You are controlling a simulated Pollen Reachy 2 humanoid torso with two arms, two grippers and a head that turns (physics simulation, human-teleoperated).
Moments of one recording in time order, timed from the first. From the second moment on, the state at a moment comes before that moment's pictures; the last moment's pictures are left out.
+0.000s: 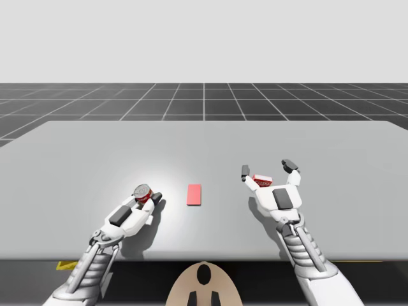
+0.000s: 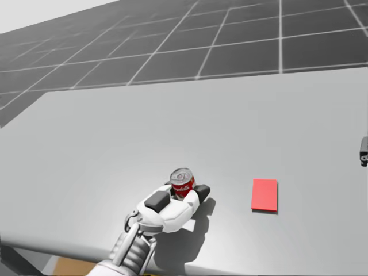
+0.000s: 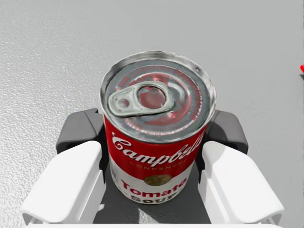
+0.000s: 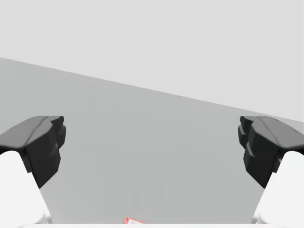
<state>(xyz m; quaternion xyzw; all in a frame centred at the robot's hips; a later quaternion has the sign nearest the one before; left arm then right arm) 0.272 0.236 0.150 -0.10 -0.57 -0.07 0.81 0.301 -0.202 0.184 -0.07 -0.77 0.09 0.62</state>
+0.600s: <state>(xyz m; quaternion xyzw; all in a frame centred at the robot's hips) 0.261 0.240 0.210 -0.11 -0.60 -0.08 0.79 0.300 -0.203 0.184 -0.06 -0.77 0.09 0.63</state>
